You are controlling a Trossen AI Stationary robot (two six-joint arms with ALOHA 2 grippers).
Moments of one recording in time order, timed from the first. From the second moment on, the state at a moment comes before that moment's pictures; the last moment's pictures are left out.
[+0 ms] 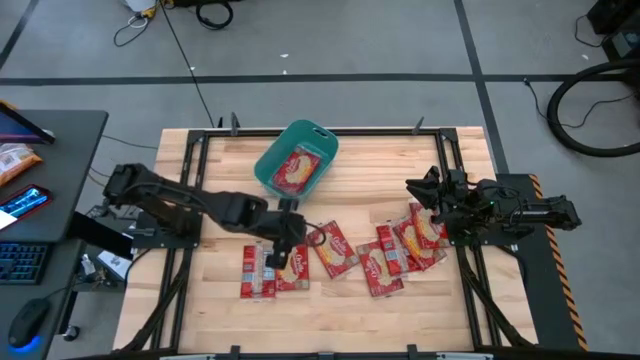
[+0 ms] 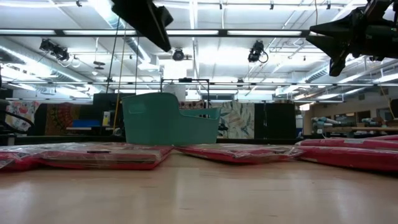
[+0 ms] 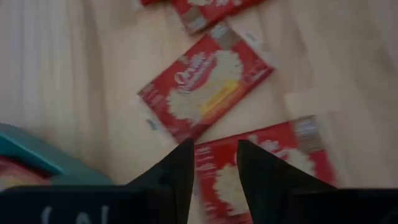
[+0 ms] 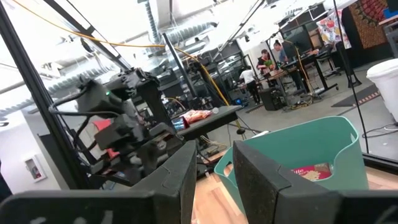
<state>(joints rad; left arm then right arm) -0.24 1.54 1.26 -0.68 -0.16 0.02 -0.04 0.01 0.01 0.30 0.19 0.36</state>
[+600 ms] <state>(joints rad) -0.36 1.81 1.26 -0.53 -0.34 0.07 -0.04 0.01 0.01 0.30 0.19 0.36</state>
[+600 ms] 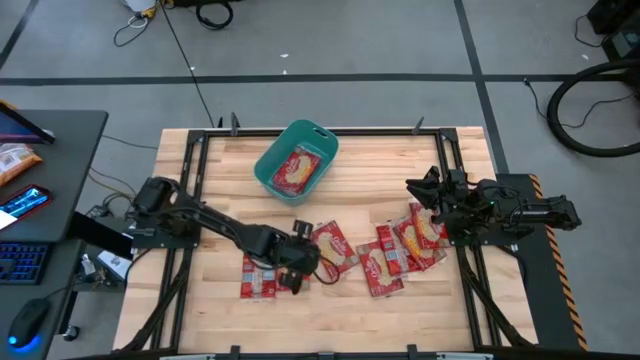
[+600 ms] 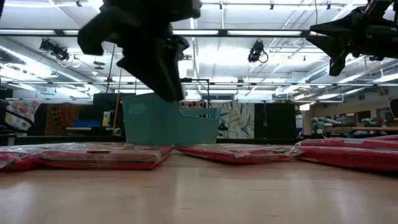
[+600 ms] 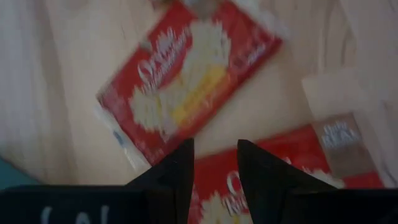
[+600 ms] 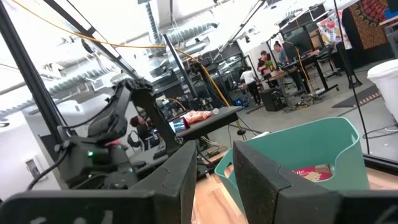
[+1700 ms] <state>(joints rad) -0.36 2.06 1.27 -0.26 -0.48 0.47 -0.04 0.01 0.01 0.31 0.19 0.36</state>
